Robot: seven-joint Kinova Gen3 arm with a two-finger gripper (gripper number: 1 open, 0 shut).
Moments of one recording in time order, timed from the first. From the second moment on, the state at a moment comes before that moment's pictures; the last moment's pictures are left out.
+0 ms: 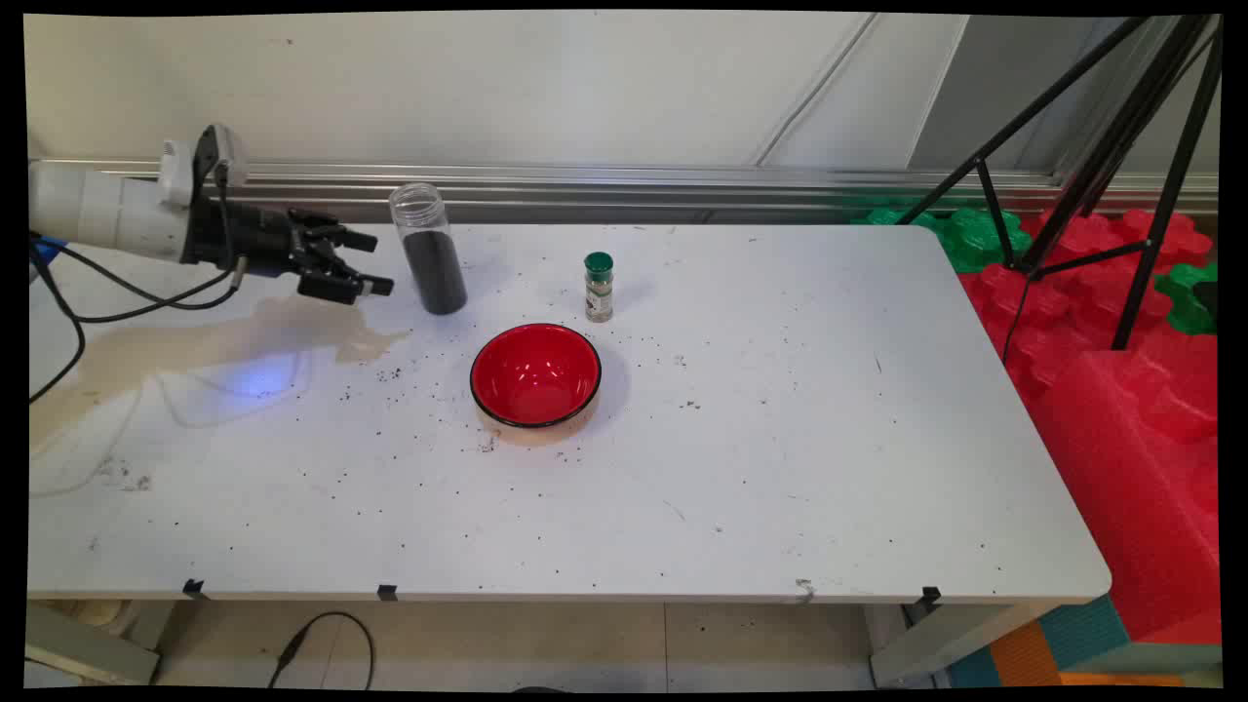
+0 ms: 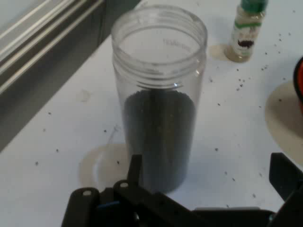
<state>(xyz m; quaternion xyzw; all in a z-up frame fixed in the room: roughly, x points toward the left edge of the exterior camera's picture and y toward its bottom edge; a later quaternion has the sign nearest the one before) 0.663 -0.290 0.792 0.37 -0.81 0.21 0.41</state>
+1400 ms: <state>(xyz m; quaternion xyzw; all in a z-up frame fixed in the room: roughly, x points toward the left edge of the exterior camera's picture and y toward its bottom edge) 0.652 -0.356 0.752 0.33 -0.79 0.25 0.45</state>
